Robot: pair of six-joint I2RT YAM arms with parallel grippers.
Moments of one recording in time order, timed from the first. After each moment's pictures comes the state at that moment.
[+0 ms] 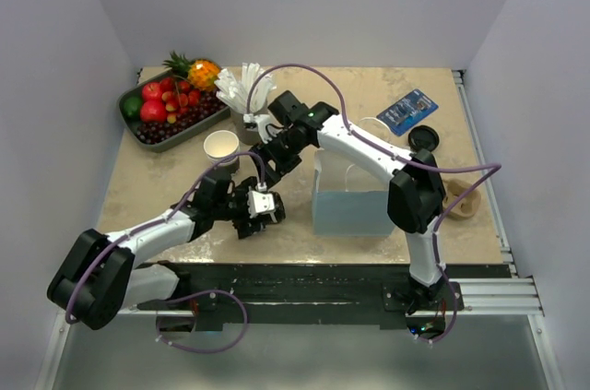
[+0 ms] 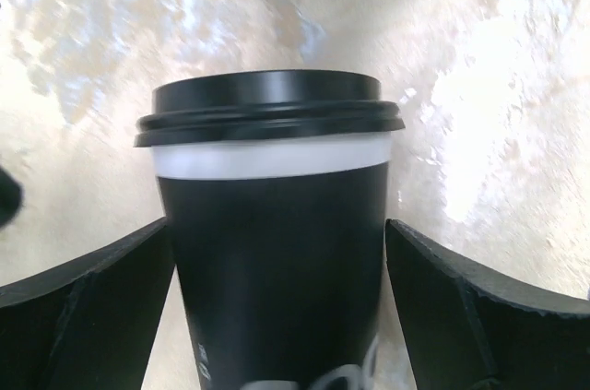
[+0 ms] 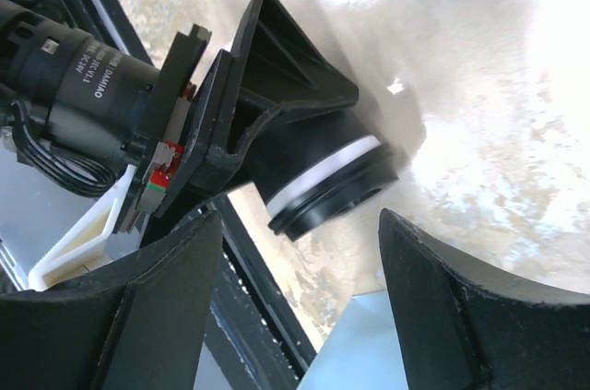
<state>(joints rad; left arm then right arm) -0.50 1.20 0.40 0.03 0.52 0.72 0.79 2.03 1.83 -0.92 -0.51 0.02</state>
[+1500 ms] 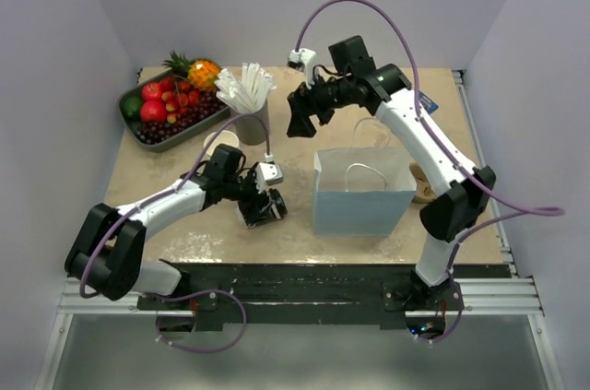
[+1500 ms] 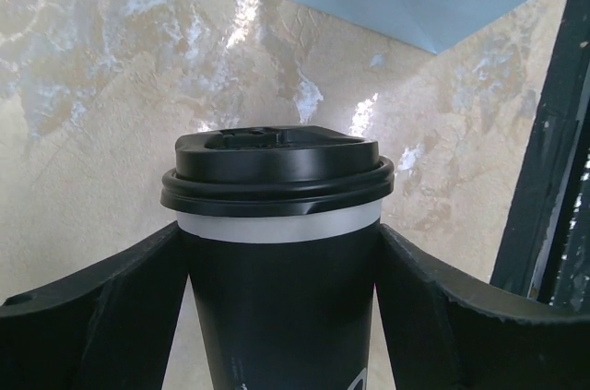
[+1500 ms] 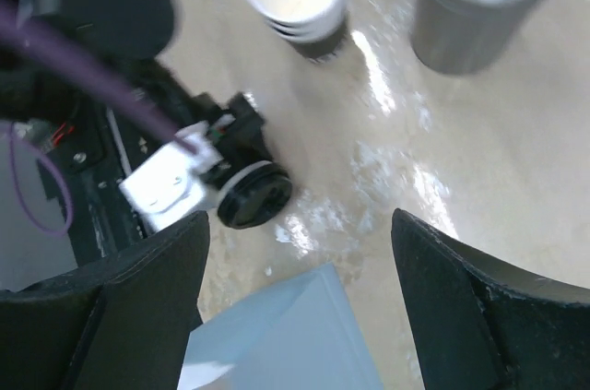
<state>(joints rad) -0.47 1.39 0.70 -0.24 0.63 0.51 0.55 1.84 2.01 -0.95 -0.57 -0.18</state>
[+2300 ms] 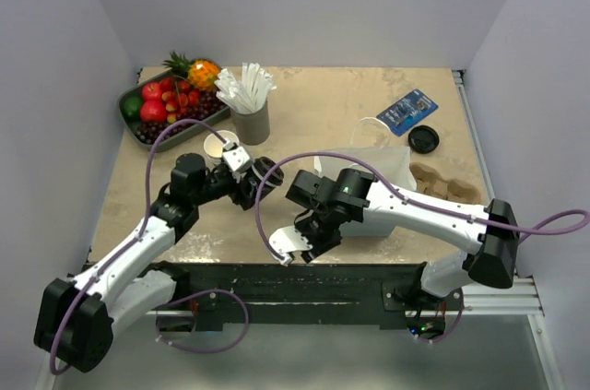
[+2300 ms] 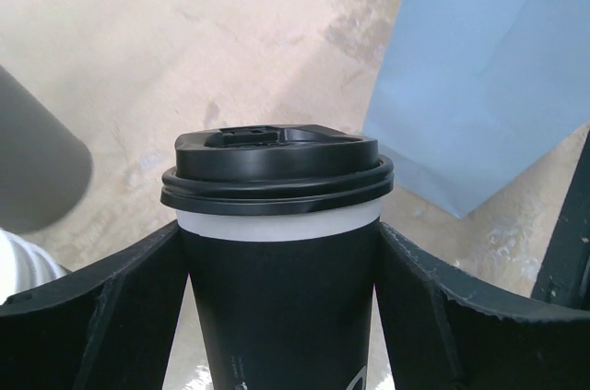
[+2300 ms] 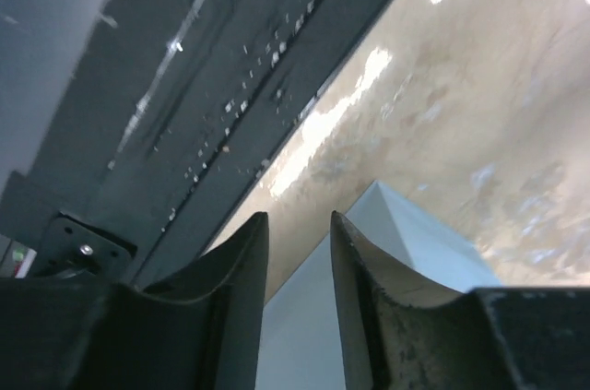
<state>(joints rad) -0.41 0.96 0.51 0.11 0.54 0.17 1.15 1.47 1.33 -1.16 -0.37 -0.99</state>
